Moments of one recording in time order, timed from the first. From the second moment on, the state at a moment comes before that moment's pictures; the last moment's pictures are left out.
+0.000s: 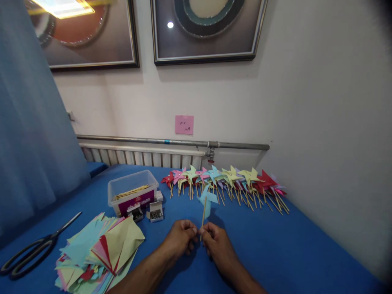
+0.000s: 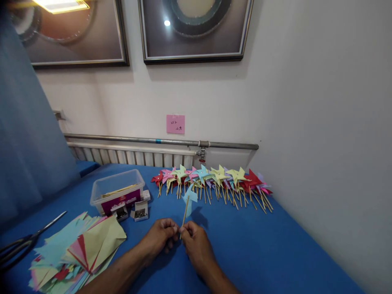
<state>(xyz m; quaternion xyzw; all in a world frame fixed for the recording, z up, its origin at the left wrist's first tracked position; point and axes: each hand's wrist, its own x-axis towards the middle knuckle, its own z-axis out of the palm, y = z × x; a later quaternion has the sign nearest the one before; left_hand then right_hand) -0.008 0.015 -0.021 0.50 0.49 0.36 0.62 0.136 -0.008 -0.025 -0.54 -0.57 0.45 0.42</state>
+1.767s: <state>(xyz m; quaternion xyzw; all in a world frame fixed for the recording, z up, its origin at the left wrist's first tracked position) -0.001 0.005 -0.027 0.64 0.53 0.35 0.44 0.136 -0.007 -0.033 -0.58 -0.59 0.36 0.43</state>
